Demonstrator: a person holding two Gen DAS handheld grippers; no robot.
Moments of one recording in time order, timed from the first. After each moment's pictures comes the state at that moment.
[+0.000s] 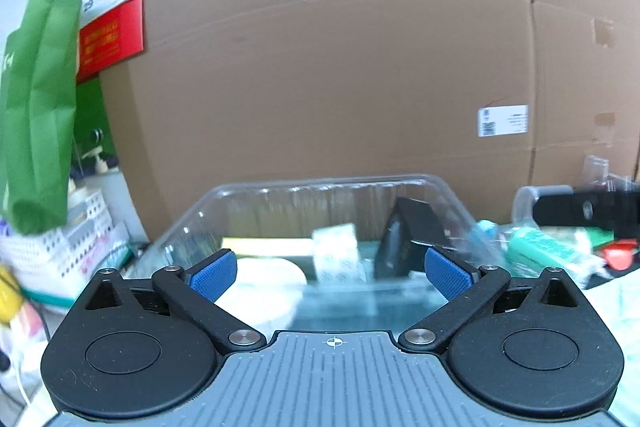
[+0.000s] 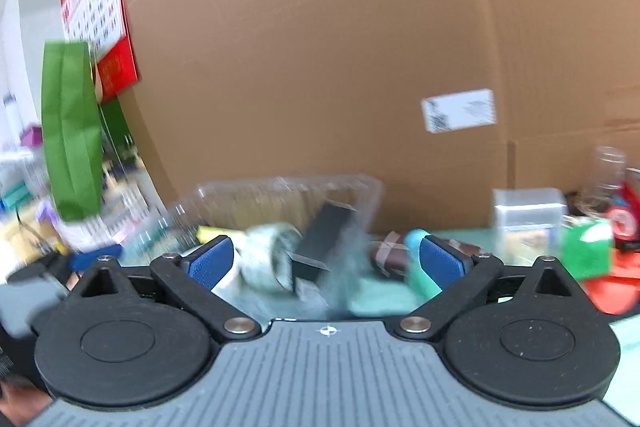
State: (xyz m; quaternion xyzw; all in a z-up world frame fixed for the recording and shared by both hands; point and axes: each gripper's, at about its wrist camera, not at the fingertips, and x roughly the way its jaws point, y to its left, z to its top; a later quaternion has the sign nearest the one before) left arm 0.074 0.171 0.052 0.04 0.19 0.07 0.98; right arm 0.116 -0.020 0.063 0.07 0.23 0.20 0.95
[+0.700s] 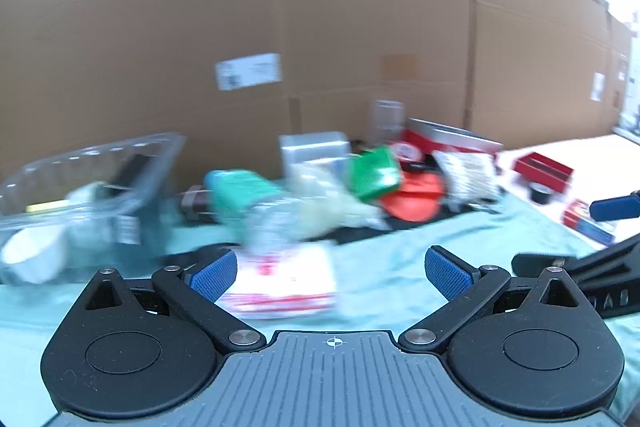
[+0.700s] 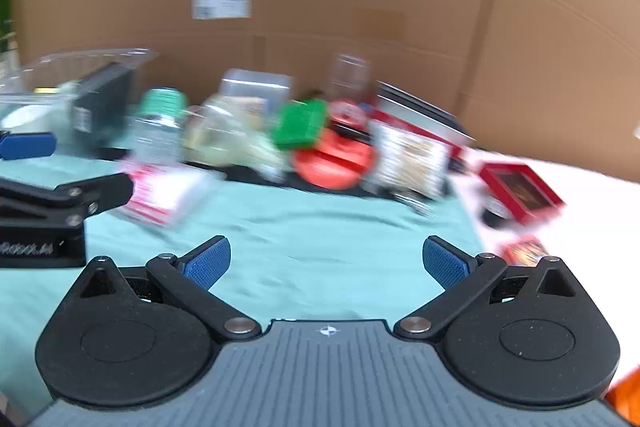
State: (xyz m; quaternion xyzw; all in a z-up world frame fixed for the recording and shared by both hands) left arm 0.030 -0.028 0.003 0.05 0.23 -0.11 0.97; right arm 0.029 -0.203 0.008 -0.05 0.30 -0.01 0.95
